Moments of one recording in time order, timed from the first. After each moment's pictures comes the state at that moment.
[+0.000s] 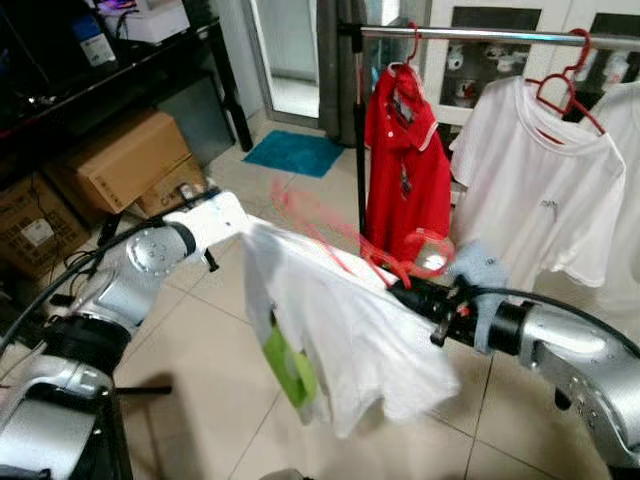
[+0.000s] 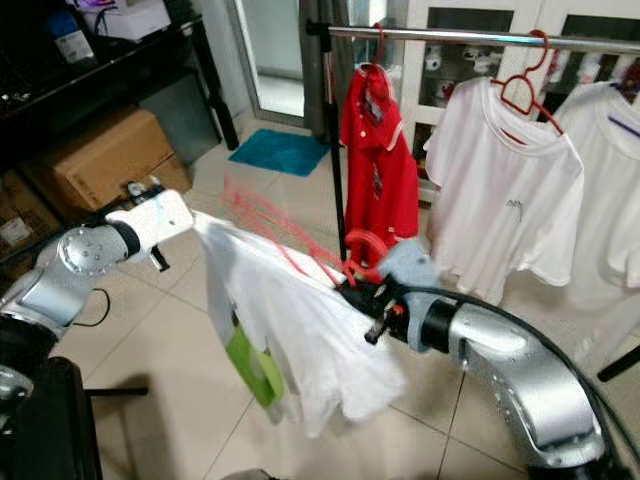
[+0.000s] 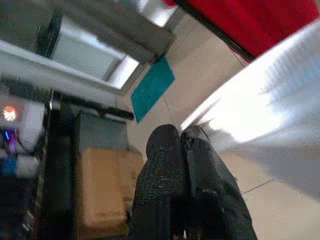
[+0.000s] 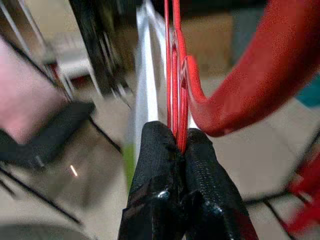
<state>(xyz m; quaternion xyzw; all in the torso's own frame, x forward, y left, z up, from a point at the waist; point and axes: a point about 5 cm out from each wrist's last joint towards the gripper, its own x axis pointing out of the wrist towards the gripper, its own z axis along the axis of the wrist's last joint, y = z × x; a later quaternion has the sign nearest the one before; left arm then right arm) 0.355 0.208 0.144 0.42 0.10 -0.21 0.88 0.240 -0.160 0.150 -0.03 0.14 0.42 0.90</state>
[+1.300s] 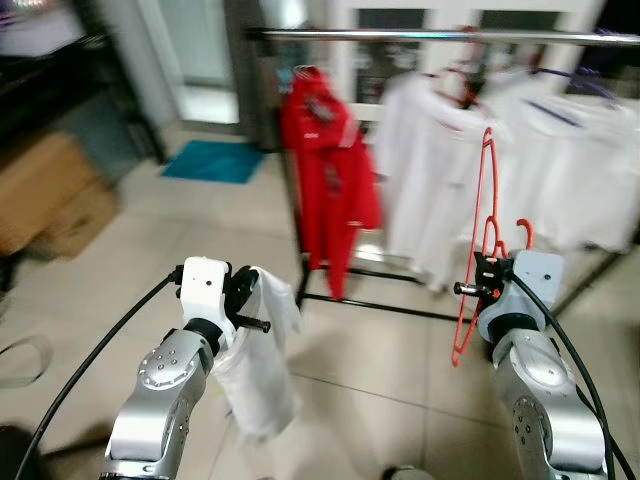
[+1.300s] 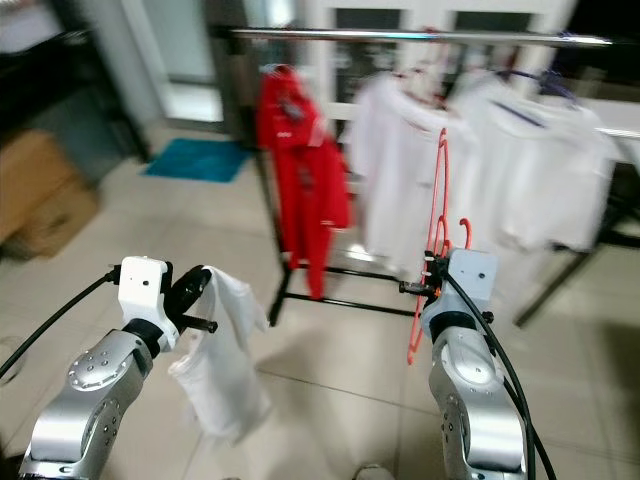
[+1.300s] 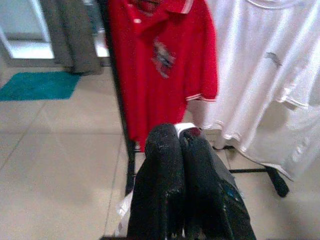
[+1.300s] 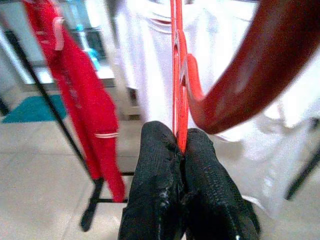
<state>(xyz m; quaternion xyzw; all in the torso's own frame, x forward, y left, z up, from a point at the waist) 0.258 0.159 0.093 -0.01 0.10 -0.12 0.99 0.253 -0.184 0.111 0.04 0.08 -0.07 0.99</state>
